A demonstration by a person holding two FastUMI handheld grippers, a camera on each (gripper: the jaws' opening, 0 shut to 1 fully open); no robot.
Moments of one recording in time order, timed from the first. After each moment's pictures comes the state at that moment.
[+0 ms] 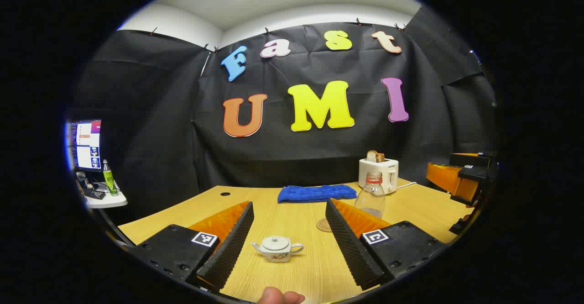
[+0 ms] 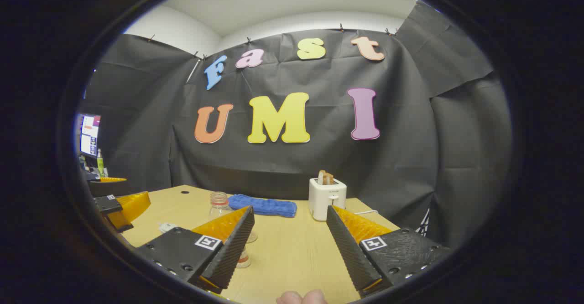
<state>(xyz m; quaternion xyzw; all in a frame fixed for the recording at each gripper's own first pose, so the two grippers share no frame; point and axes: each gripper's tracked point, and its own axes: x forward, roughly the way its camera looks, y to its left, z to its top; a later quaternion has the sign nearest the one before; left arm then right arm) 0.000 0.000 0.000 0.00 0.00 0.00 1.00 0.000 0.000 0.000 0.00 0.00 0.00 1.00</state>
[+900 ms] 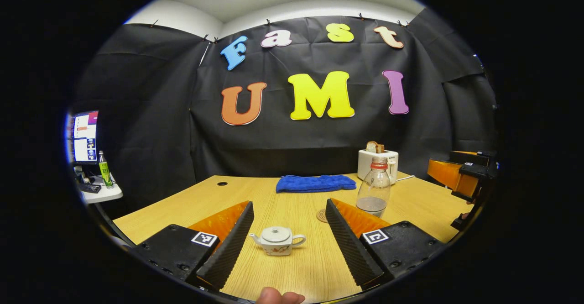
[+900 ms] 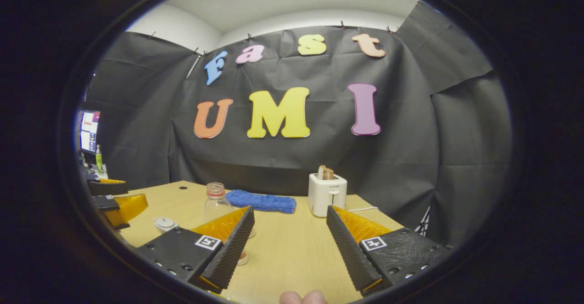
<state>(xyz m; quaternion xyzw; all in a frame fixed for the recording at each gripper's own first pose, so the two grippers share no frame) 0.006 0.009 -0.028 -0.01 0.03 0.00 1.00 0.009 0.001 -0.019 -0.01 0.01 0.00 1.00</state>
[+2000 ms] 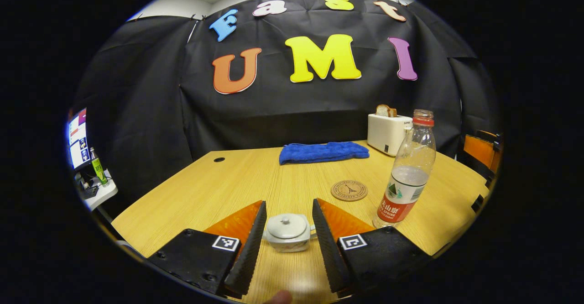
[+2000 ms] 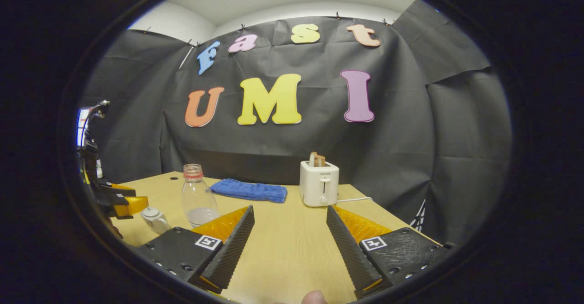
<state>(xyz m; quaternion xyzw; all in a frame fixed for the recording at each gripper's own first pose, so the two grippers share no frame) 0.060 0.026 -0.098 0.01 0.15 -0.01 0.99 0.023 -0.027 -0.047 -0.01 0.04 -0.02 1.00</state>
